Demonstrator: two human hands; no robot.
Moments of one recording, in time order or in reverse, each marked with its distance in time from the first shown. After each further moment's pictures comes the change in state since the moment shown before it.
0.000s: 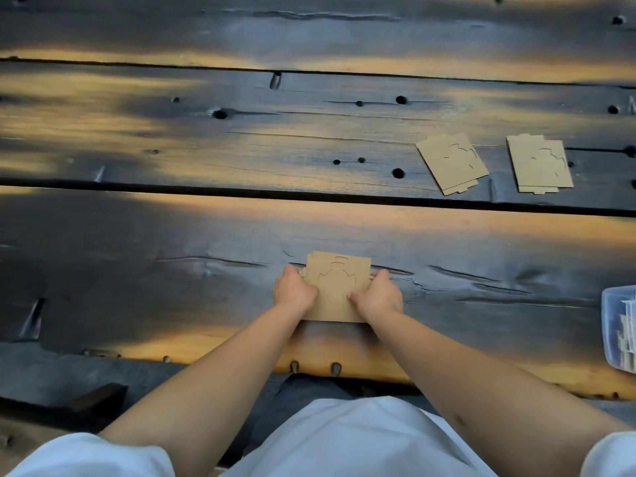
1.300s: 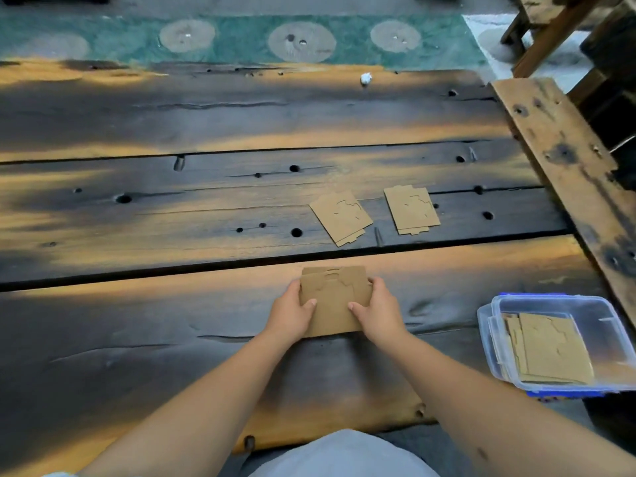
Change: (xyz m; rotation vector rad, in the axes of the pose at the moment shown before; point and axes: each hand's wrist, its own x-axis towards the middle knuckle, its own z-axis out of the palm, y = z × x) left_hand -0.046 0.148 0.089 -0.059 -0.125 0.514; right_hand 0.040 0.083 -0.179 0.243 0.166 -0.245
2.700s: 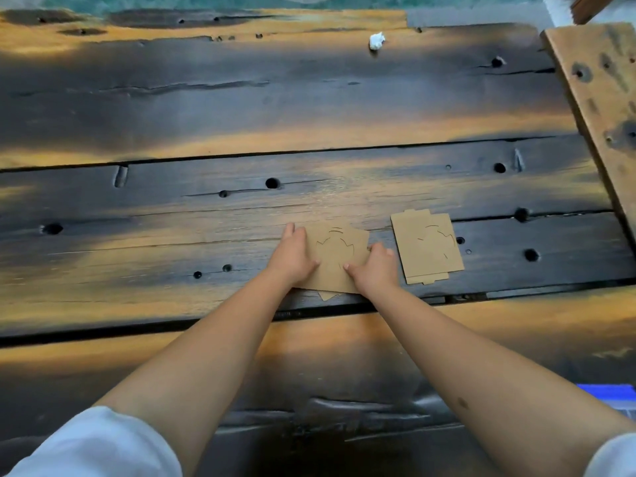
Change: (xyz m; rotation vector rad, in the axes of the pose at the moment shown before) left_hand 0.251 0.095 0.012 0.444 -0.052 0.067; right_hand 0.246 -0.049 -0.018 -0.123 0.019 0.165
